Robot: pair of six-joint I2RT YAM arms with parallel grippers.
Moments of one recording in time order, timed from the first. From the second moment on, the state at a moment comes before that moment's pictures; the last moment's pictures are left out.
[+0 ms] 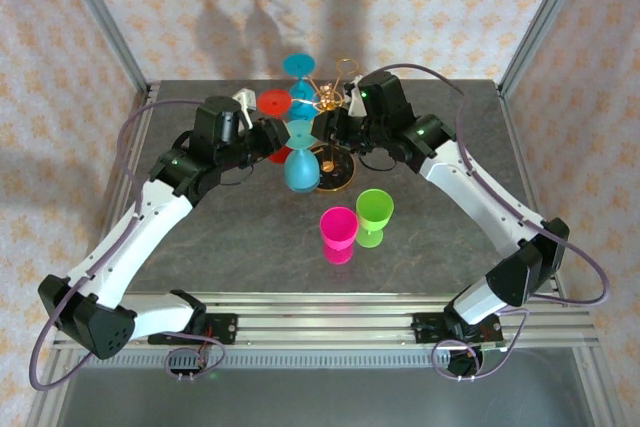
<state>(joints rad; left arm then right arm) -0.44 1.23 1.30 -0.56 0.16 -0.85 0.64 1.53 1.62 -0.67 -0.35 0.83</state>
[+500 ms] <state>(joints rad) -0.43 1.24 1.30 -0.54 0.19 -0.86 0.64 1.53 1.62 -0.67 -0.35 0.83</state>
